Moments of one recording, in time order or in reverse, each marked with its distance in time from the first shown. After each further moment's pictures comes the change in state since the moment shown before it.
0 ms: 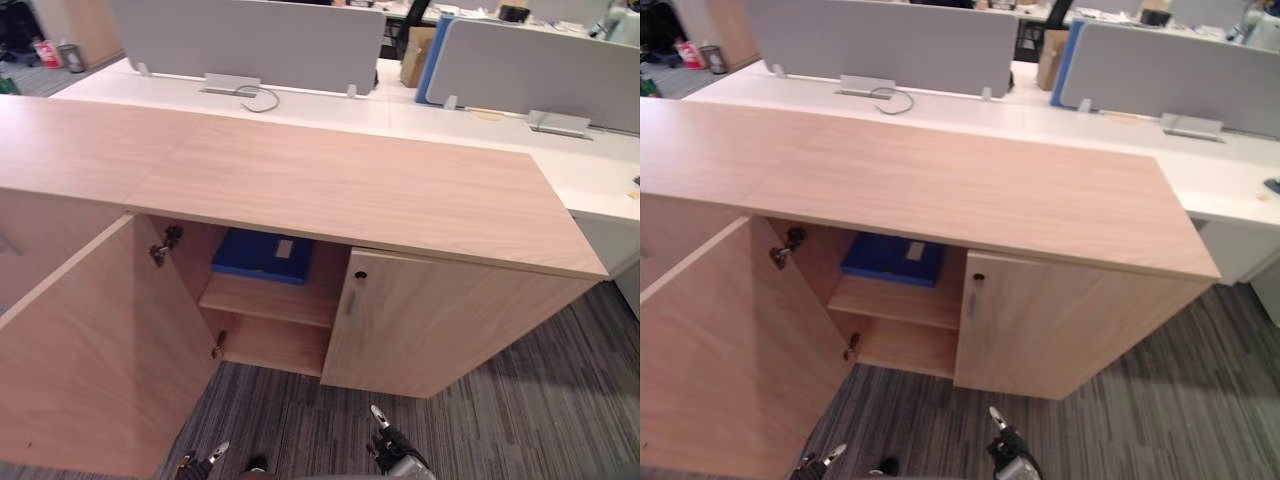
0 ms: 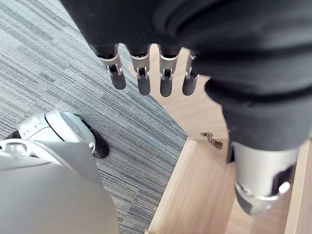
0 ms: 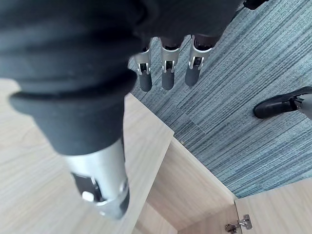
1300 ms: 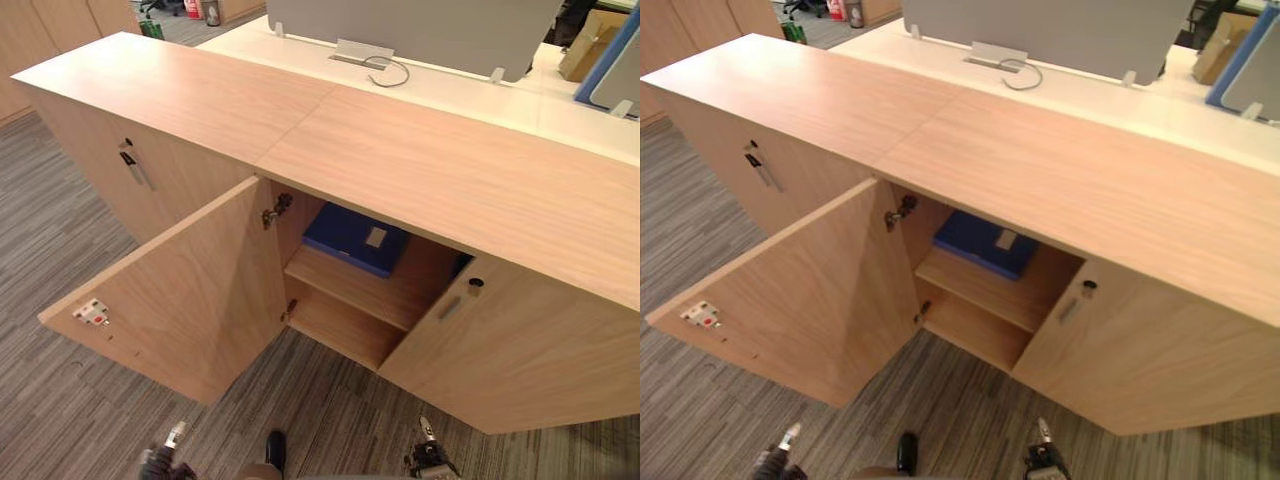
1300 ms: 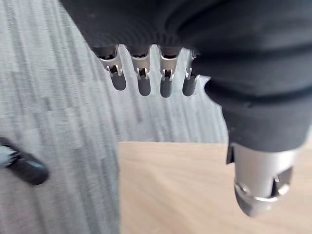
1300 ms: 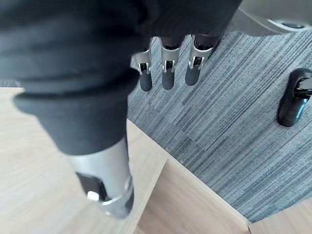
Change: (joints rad) left arm -0.038 0.035 0.383 -0.159 -0.162 0.011 -0.019; right arm -0.004 -0.019 -0.689 0.064 -0.227 0.029 0.021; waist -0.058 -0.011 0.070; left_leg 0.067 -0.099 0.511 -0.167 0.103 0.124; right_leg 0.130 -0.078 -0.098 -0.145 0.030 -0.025
